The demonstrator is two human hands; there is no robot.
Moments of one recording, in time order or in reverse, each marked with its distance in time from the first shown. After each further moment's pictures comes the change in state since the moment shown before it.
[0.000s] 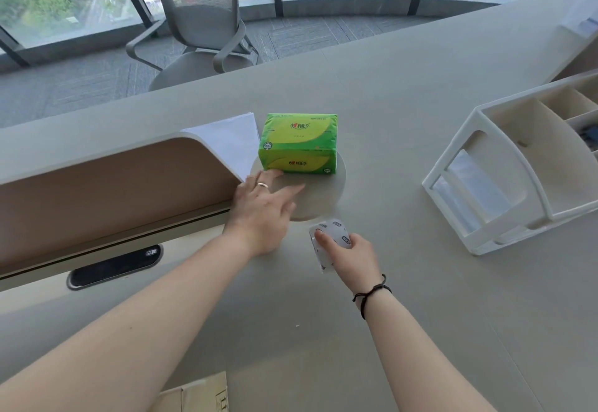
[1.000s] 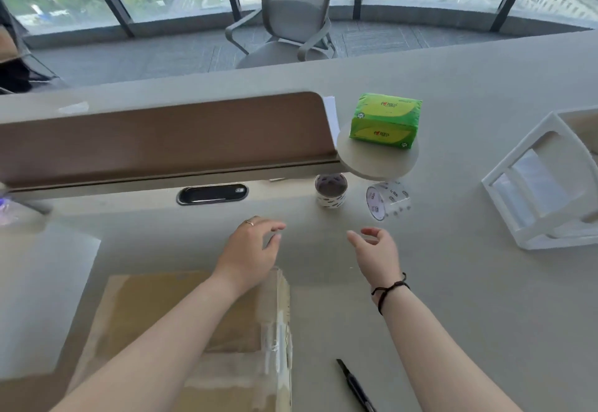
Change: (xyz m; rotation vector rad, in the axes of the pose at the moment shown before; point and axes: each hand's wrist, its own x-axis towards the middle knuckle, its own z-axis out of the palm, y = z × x) left_hand -0.236 -0.059 -0.023 -0.412 0.160 -0.360; right_hand -0.120 0.022 0.049 -0.028 -0.040 -0.052
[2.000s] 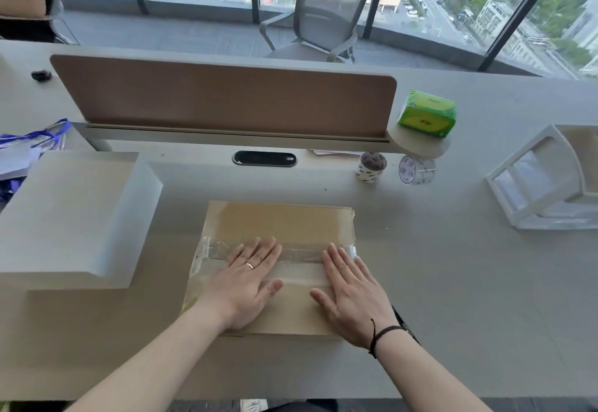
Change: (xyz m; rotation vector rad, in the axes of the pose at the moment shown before) left_hand -0.208 -0.131 -0.086 0.355 -0.404 0.096; right_hand -0.228 0.084 0.079 -1.350 -0.371 -0.731
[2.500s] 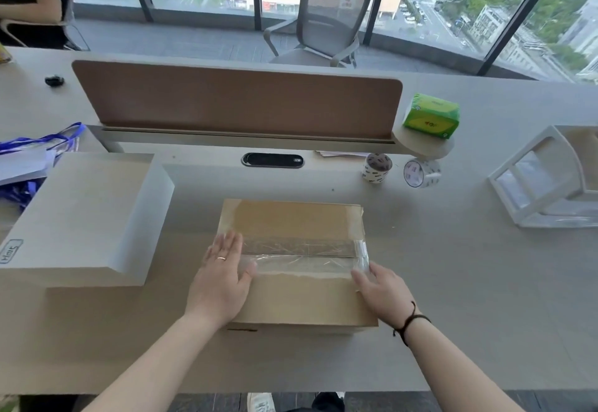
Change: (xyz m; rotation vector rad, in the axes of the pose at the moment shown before) left_hand -0.030 -0.037 0.005 -0.264 0.249 -0.311; right_hand -0.003 0.011 -0.010 0.599 0.032 0.481
